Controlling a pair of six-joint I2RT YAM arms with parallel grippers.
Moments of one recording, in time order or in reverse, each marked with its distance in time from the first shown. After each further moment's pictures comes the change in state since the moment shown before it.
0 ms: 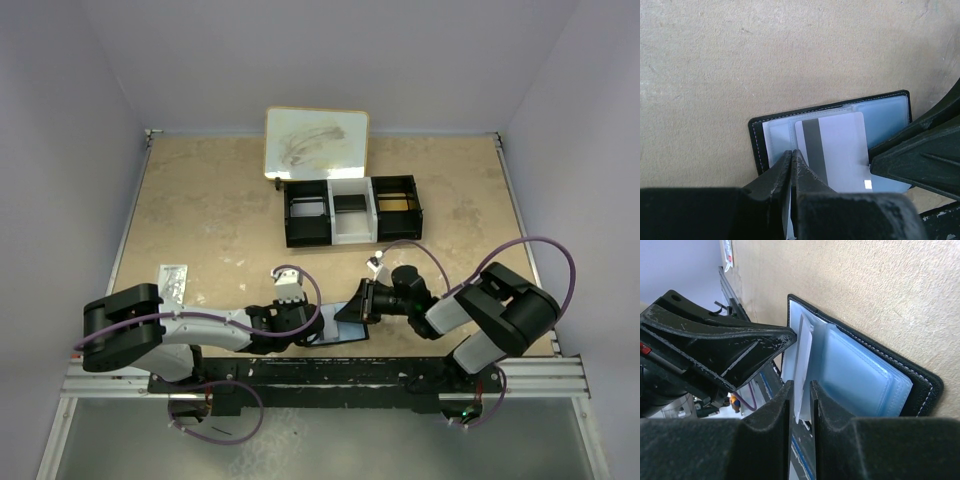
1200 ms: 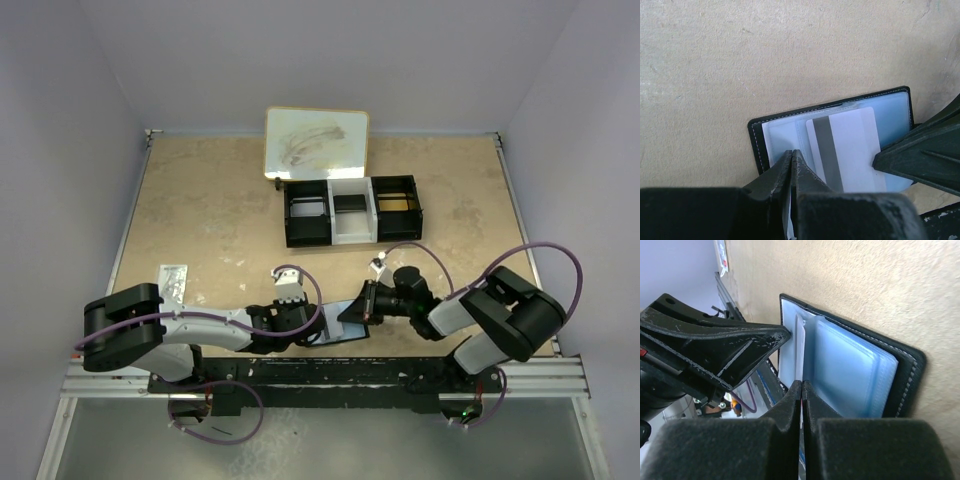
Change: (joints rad) left arm 0.000 0.005 0.009 -0.019 -0.003 0.000; right arm 0.000 -0.023 -0.011 -0.033 0.016 0.017
